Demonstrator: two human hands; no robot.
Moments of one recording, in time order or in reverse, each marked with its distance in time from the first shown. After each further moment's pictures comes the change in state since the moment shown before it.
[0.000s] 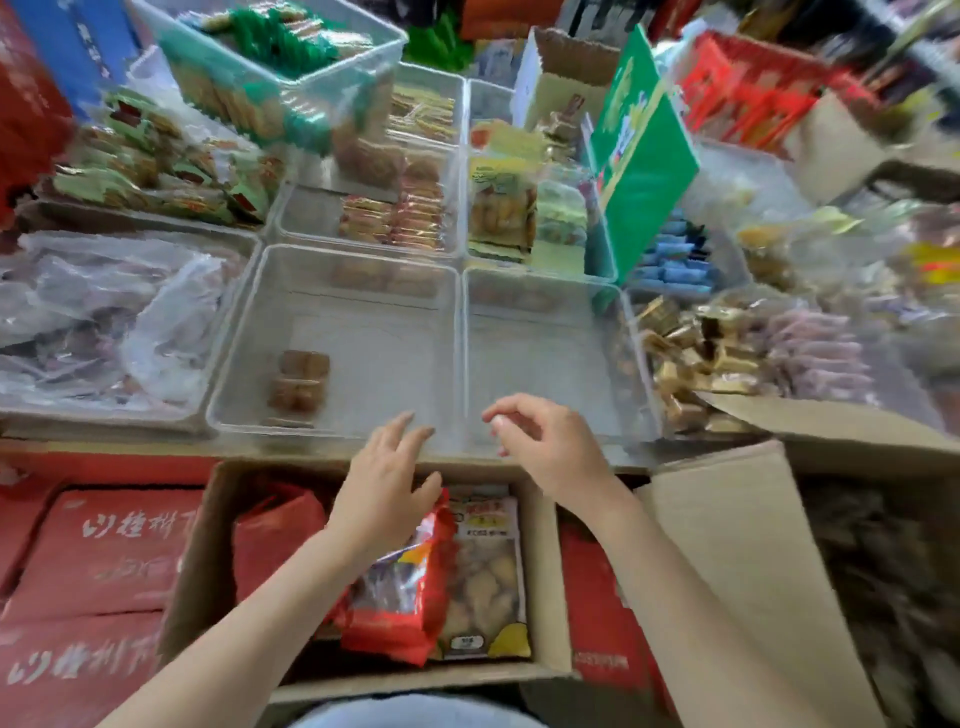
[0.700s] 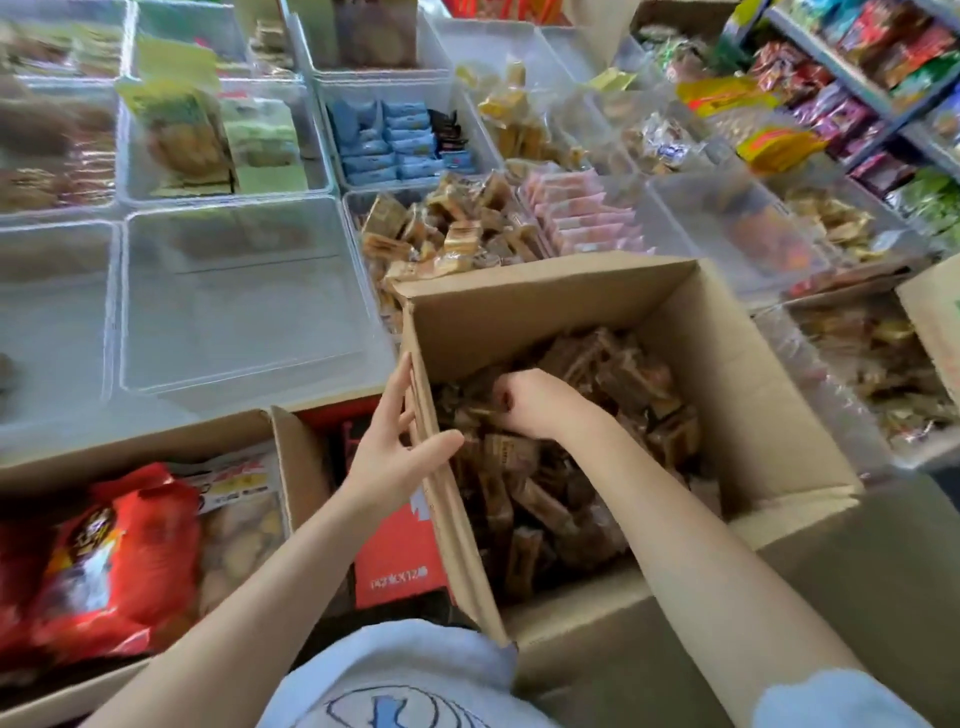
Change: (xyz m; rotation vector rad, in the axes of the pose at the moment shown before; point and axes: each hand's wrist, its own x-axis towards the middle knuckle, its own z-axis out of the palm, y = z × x) left_hand -0.008 0.293 0.202 -0.765 -0.260 -0.073; right_hand -0.110 0.260 -0.235 -0.539 -0.269 0.409
